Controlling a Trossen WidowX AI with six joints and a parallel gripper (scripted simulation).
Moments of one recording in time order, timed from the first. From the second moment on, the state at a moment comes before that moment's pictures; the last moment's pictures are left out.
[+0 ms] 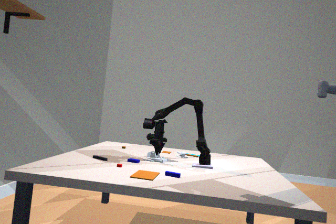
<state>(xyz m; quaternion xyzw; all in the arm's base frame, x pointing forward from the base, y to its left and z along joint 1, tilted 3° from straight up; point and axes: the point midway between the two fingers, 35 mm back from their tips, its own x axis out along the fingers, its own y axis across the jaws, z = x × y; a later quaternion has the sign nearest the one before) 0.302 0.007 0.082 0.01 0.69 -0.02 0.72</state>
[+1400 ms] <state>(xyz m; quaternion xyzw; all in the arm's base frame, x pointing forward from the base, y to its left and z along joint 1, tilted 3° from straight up) 0.240 -0.176 0.138 -0.14 0.68 0.09 0.72</state>
